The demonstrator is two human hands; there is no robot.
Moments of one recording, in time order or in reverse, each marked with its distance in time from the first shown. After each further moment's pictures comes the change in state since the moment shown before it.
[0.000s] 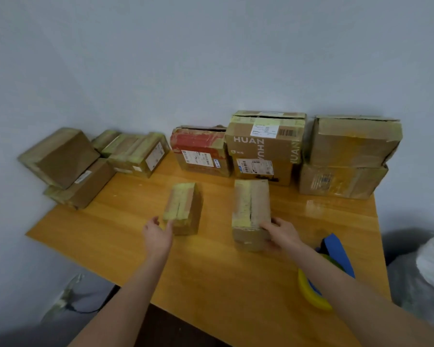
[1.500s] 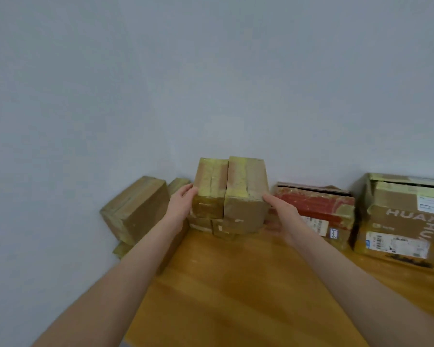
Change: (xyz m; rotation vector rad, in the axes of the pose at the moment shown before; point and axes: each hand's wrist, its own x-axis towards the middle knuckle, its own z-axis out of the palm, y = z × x) left_hand 0.335 0.063 -0.210 -0.469 -0.297 0.223; right_hand 0.075 -0.293 0.295 0.514 -0.102 -0.241
